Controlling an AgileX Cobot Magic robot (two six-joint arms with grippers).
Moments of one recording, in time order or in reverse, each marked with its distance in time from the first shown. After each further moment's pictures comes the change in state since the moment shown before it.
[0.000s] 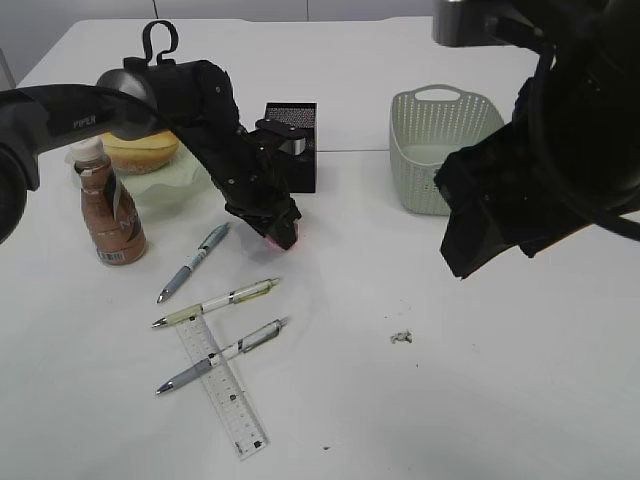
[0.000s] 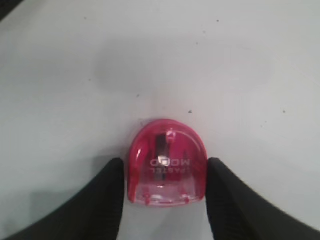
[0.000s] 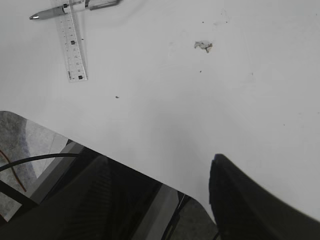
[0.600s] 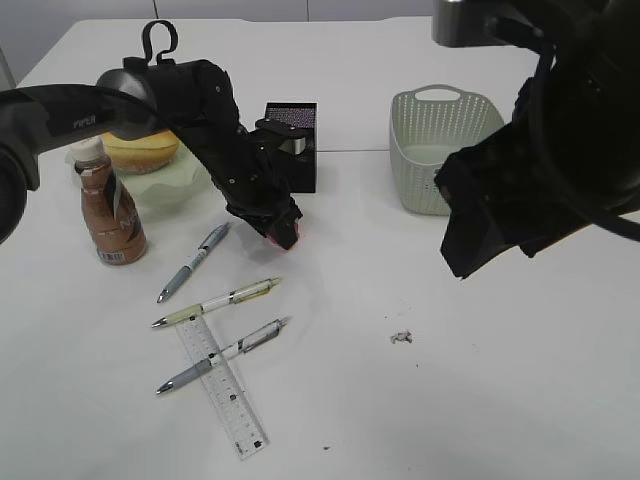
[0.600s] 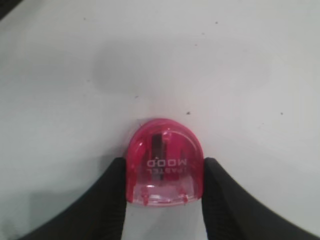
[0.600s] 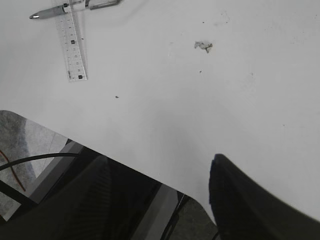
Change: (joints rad) left arm 0.000 0.000 -0.002 -0.006 0.000 0.000; right arm 0.000 0.000 0.000 0.000 0.000 -0.004
